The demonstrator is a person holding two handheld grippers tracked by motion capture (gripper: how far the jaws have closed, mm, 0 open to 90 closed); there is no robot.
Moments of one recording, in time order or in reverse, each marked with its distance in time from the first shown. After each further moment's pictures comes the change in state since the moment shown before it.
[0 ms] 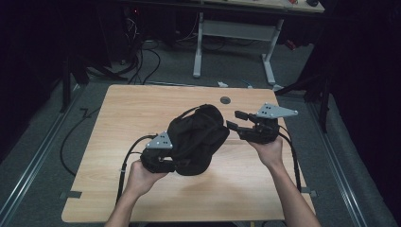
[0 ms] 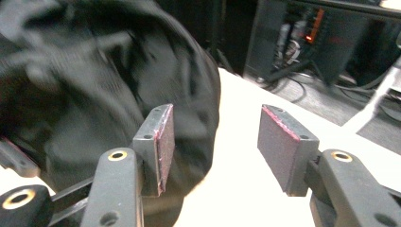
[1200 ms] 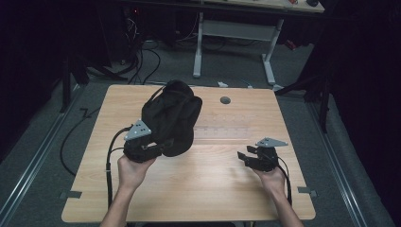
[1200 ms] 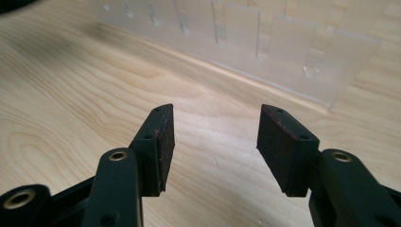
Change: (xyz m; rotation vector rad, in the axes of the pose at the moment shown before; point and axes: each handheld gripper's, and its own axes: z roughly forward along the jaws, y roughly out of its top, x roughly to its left) left arm 0.022 0.031 -0.022 -0.286 0.175 -0.046; right arm -0.012 -0.136 0.010 0.303 -0.209 0.203
